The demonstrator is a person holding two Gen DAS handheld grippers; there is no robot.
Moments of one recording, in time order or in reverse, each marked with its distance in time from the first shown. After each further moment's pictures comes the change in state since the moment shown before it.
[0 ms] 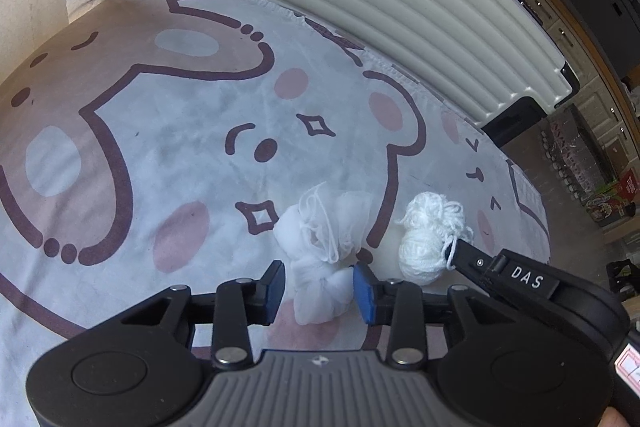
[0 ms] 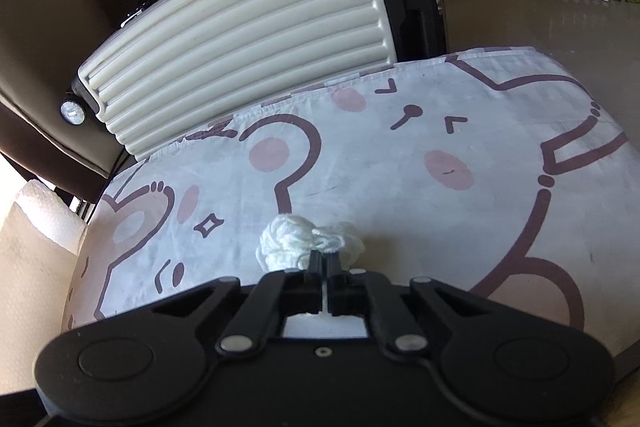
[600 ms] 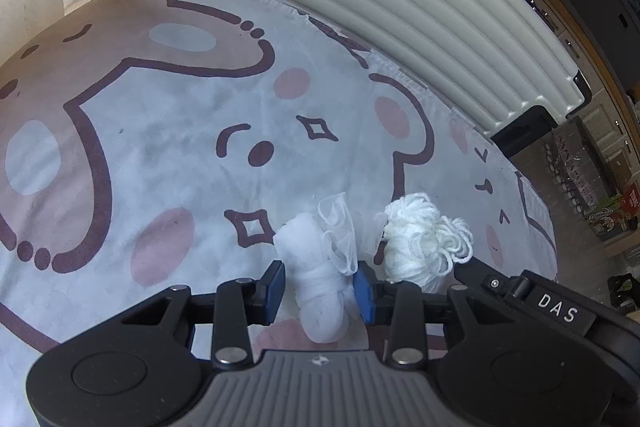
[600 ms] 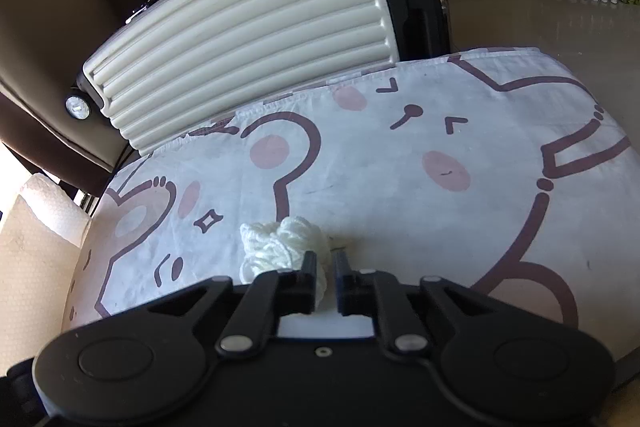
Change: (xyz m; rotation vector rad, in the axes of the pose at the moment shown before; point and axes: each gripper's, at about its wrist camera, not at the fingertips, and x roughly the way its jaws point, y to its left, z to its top) left arm 0.023 -0.002 0.000 -0.014 -0.020 0.008; right arm 0.000 -0.005 0.003 -0.015 0.010 0.020
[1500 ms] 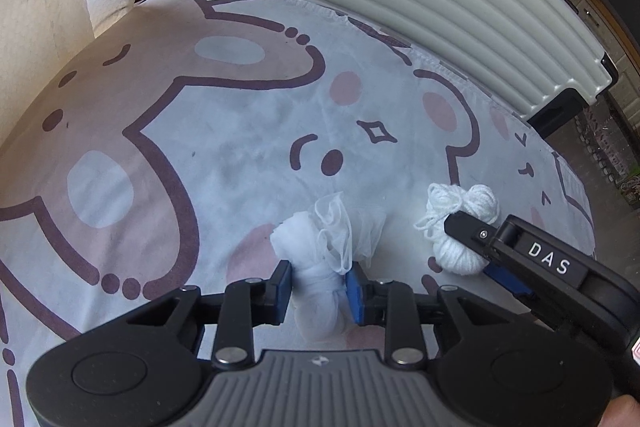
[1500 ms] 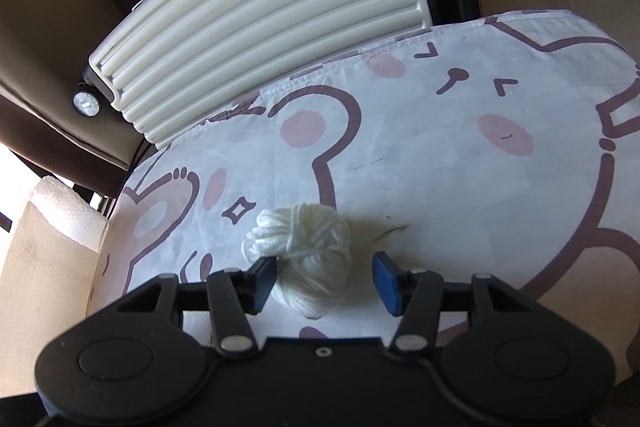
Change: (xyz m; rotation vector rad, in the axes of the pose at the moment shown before) left arm -0.016 0.028 0.014 0.069 0.051 0.107; right arm 0.032 0.021 -0.009 0.059 0.040 0.075
